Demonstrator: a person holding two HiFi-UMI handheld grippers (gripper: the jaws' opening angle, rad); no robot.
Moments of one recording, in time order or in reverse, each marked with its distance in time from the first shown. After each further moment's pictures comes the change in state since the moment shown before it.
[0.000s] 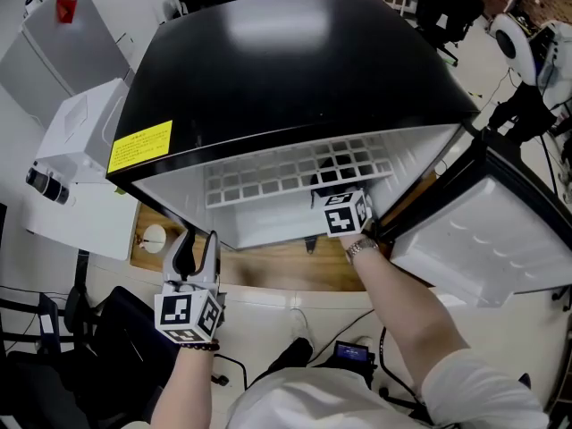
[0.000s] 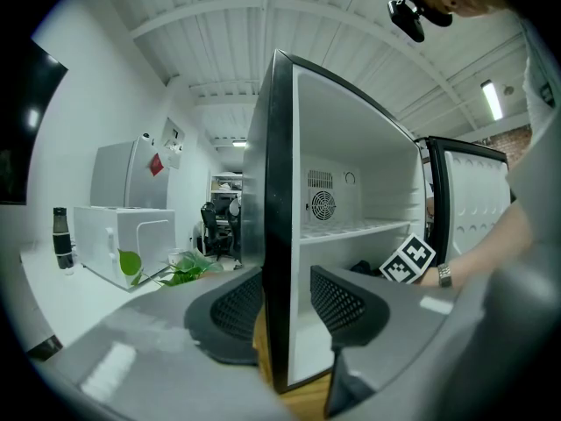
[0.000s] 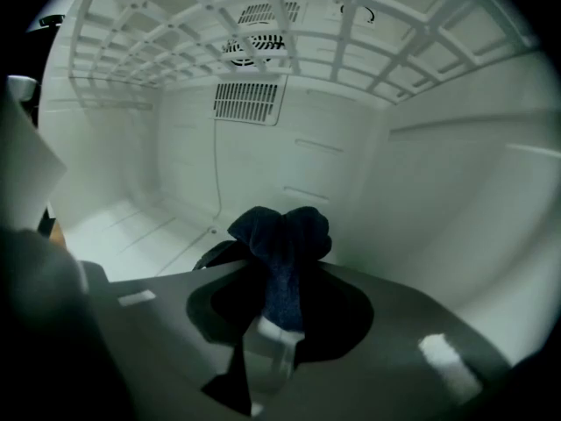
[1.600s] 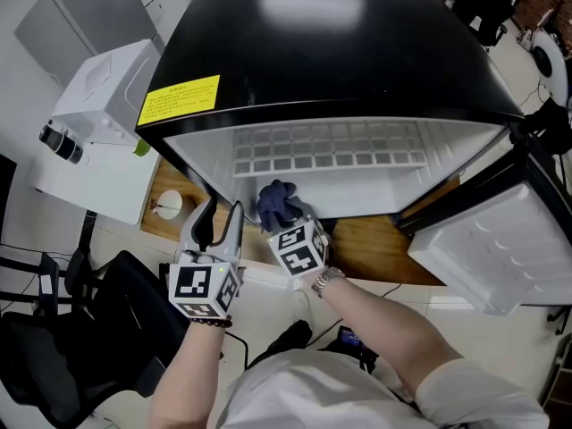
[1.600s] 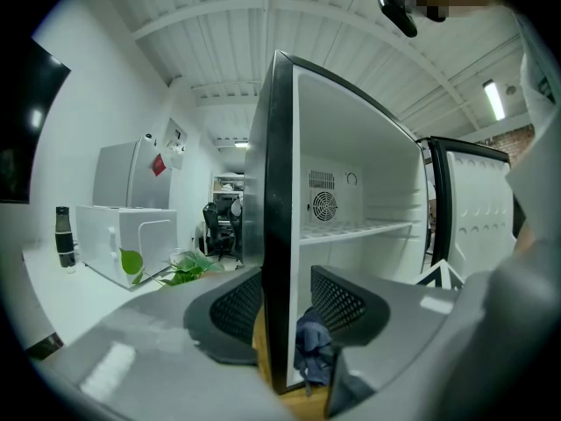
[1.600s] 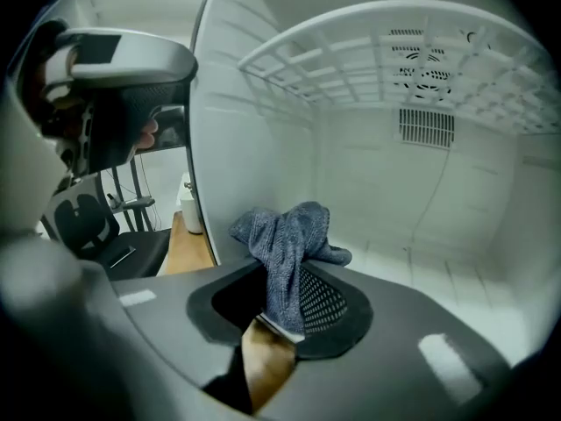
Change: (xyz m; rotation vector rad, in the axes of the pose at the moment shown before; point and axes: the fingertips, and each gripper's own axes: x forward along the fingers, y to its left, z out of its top) left arm 0.001 -0.002 0.002 -0.004 -0.009 0.011; right arm -0.077 0.242 0.007 -0.088 -0.089 0.512
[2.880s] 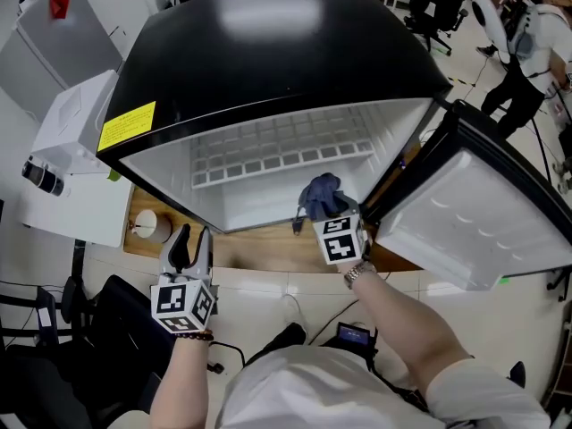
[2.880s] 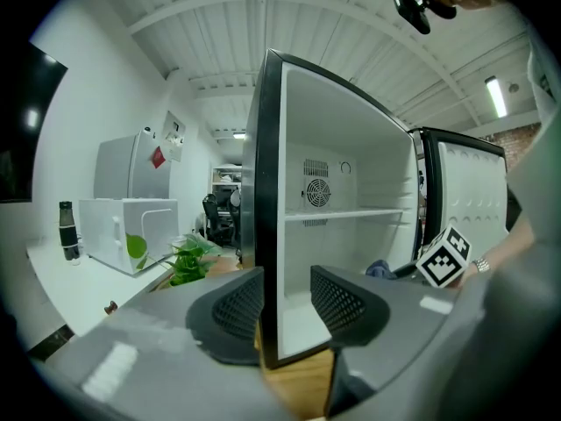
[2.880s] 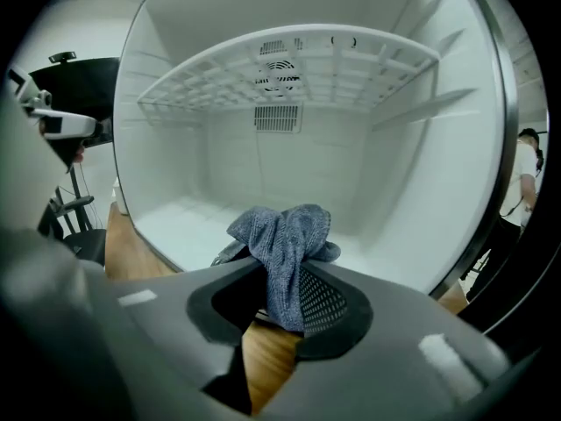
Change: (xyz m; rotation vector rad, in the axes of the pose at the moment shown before) left arm -0.020 -0.011 -0.030 -0.002 0.069 -0.001; right arm -0.107 -0.169 -0.070 0.147 0.045 -0.357
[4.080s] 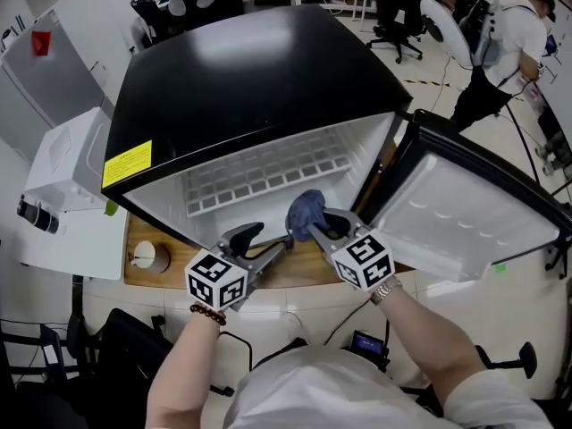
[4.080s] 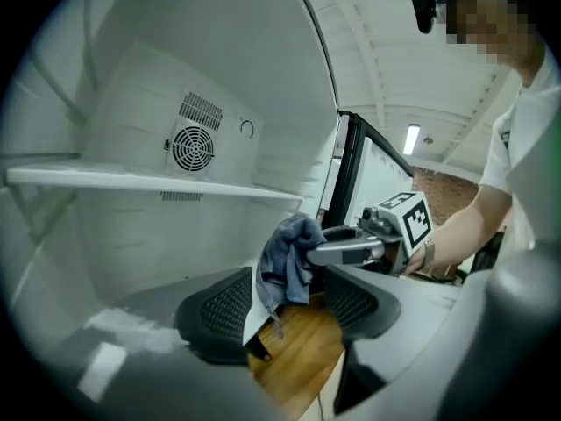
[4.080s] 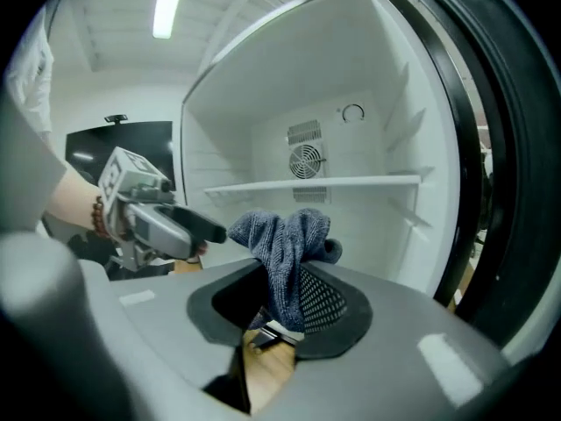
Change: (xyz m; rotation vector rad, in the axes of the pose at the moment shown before) left arm 0.064 -0.163 -0.003 0.046 0.176 -0.775; right arm -0.098 0.026 0.069 -0.001 -0.263 0.339
